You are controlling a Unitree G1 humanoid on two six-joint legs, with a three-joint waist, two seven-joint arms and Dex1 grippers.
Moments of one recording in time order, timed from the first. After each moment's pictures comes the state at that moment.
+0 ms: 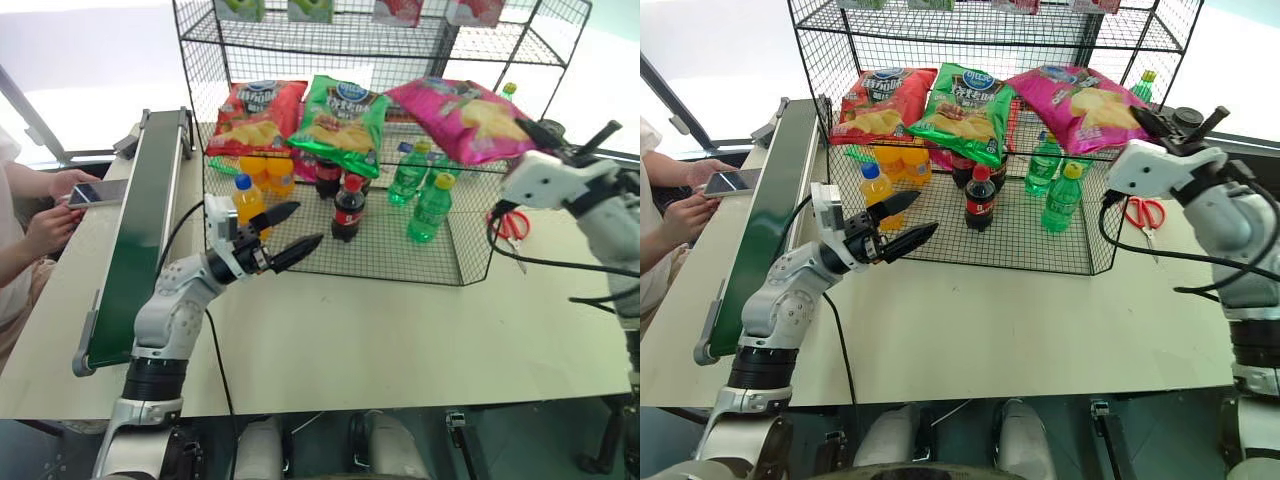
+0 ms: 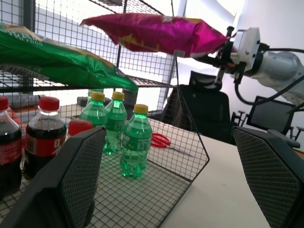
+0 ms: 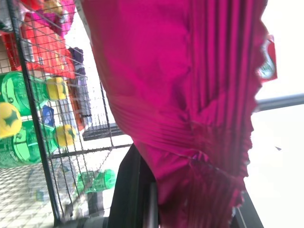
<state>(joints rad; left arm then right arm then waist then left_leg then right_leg) -0.37 0.30 0.05 -0.07 -0.62 0.28 -0.92 -0.52 -0.88 -0.07 0.13 -0.46 -0.26 0.28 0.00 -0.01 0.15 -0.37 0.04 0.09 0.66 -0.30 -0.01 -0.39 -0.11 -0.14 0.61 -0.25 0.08</state>
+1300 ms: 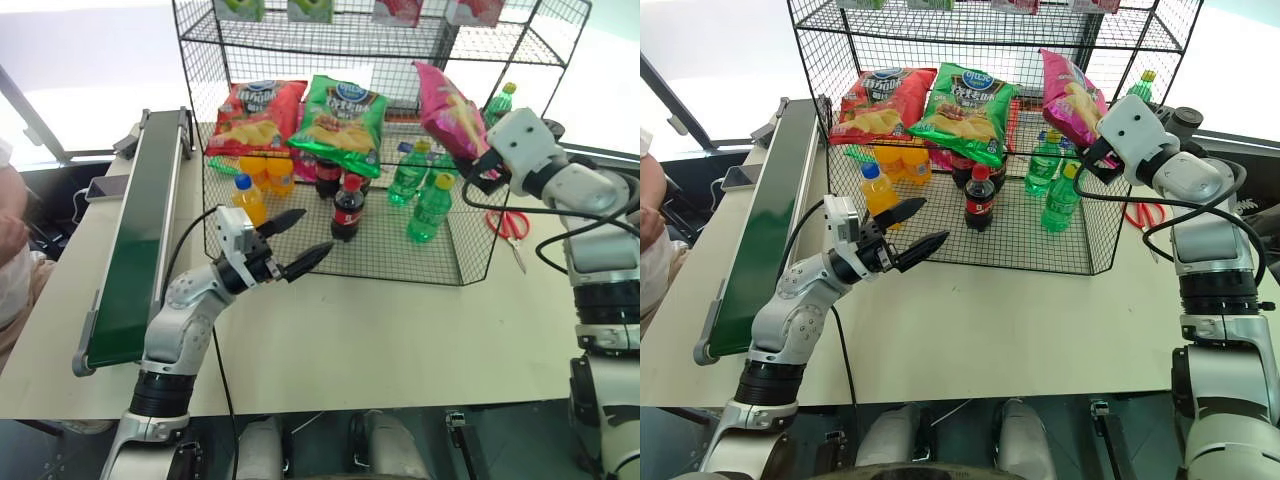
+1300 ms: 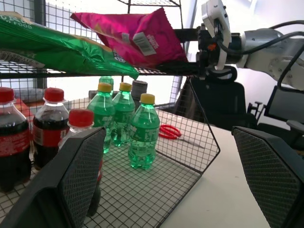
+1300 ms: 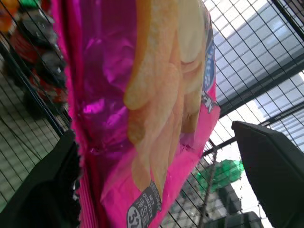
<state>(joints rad) -0.31 0.27 -0.01 -0.12 -0.53 0.23 -0.85 -0.73 -0.72 -0.07 0.22 -0.02 0.18 0.64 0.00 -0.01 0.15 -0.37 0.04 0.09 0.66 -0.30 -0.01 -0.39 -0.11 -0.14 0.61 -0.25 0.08</state>
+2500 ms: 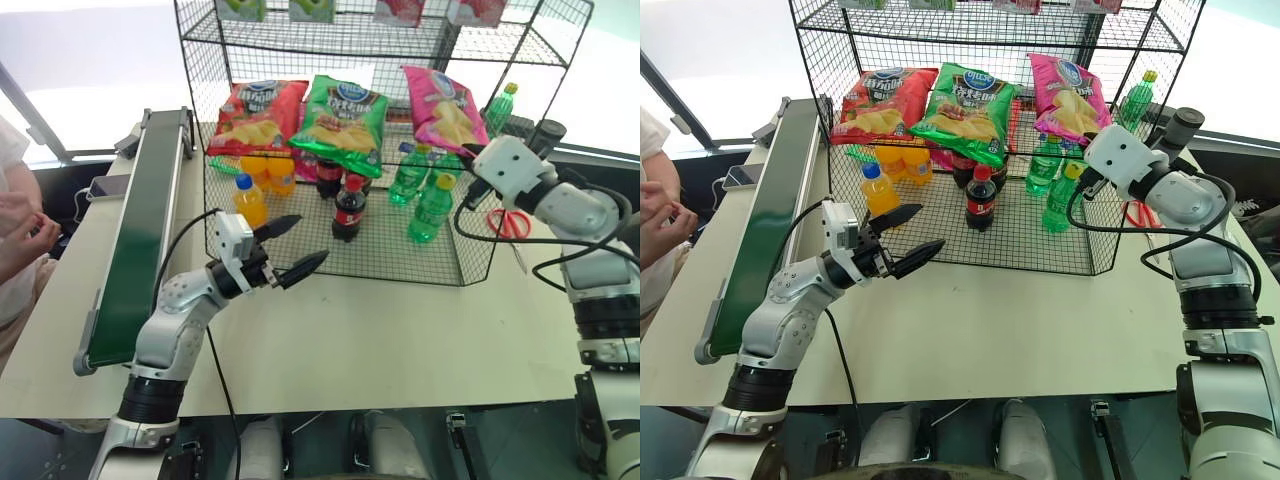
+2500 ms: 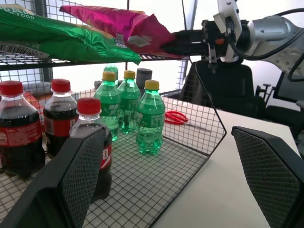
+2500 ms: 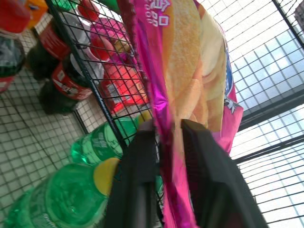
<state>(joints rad) -0.27 0.36 -0.01 -0.15 -0.51 0.21 -0.84 -0.62 -0.77 -0.05 0.25 -0.06 -0.07 0.63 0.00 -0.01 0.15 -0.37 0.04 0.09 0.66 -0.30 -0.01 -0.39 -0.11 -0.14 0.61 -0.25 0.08</state>
